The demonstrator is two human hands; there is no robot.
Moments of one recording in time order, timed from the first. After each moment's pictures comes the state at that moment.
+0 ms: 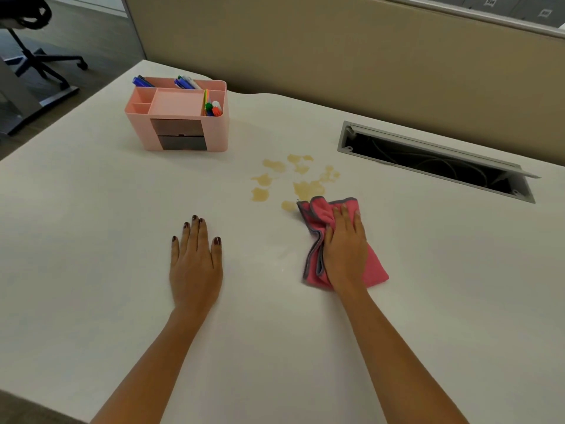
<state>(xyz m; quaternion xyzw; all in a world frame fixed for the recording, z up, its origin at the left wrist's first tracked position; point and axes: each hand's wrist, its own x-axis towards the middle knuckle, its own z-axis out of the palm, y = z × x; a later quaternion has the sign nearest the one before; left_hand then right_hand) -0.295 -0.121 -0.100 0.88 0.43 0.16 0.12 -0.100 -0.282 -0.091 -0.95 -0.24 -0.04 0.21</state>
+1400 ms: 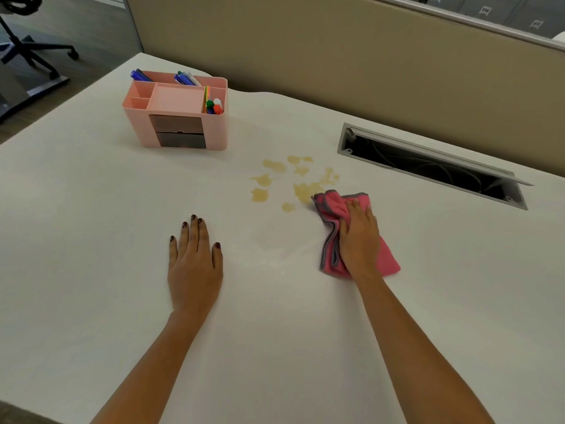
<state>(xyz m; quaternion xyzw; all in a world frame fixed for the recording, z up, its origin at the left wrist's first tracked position) -0.295 -0.117 -0.106 0.90 0.42 0.13 0.08 -0.062 -0.290 -0.081 -0.94 -0.22 -0.01 0.26</state>
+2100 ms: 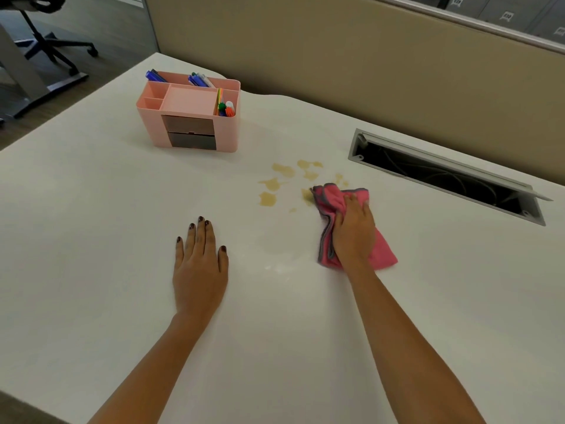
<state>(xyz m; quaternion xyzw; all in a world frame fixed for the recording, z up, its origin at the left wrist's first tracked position) -0.293 -0.118 -0.103 0.90 0.42 0.13 0.07 -0.054 -0.251 -0.077 -0.94 -0.23 -0.02 0.24</state>
